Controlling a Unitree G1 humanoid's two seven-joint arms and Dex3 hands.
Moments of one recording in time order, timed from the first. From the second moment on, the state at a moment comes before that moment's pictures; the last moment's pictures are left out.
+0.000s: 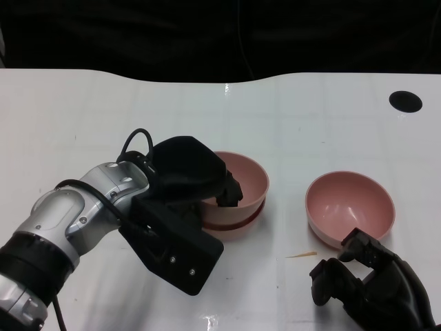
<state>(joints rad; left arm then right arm) -0.71 0.34 -0.56 0.53 0.82 -0.53 -0.20 0.13 0.11 -0.14 0.09 0.59 0.20 0.52</state>
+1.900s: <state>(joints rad) -0.60 0.40 -0.60 0.41 0.94 -0.39 -0.07 0.12 0.08 -0.17 0.10 0.61 0.23 0.54</state>
